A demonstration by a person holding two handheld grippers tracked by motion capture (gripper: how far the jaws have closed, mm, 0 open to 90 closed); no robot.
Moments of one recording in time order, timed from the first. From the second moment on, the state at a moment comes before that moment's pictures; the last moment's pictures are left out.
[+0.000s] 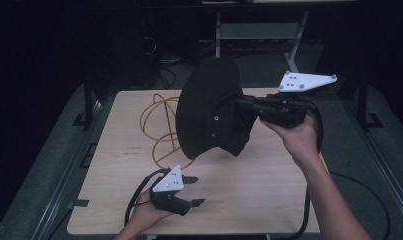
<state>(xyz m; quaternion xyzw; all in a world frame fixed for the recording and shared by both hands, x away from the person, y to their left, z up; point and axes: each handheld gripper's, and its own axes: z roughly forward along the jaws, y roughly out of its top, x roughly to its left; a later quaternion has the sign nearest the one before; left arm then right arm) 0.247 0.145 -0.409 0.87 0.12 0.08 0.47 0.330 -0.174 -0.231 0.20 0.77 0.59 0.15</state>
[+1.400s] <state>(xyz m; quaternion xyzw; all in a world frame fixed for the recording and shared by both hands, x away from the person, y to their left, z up) 0.247 0.136 -0.417 0.88 0.10 0.08 0.46 0.365 -0.090 -0.195 0.17 0.79 0.58 0.11</state>
